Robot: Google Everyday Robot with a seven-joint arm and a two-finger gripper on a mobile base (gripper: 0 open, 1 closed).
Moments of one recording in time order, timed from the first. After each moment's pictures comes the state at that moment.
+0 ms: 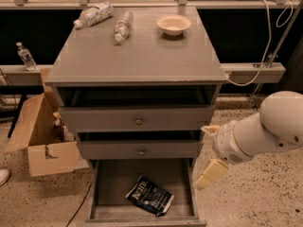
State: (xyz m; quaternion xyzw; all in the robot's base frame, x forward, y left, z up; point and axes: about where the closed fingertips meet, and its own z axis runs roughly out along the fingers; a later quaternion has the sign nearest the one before) arm 0.437 -0.136 0.726 -0.57 0.77 0.14 0.25
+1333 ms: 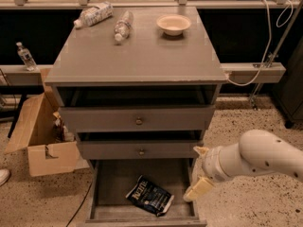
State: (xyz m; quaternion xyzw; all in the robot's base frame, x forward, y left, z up) arm 0.451 -0.132 0.602 -0.55 0.77 0.16 0.27
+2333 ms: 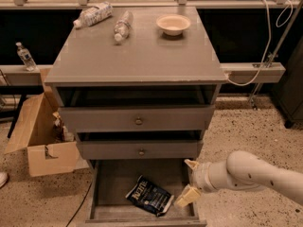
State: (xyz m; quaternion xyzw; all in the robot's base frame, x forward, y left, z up) arm 0.466 -0.114 0.493 -0.53 0.77 0.22 0.30
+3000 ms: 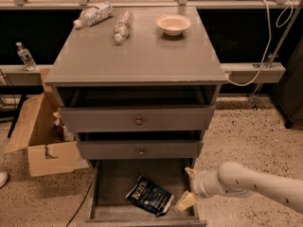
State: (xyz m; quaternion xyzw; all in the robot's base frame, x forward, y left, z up) arm 0.484 -0.127 0.393 -0.52 0.78 0.20 0.28
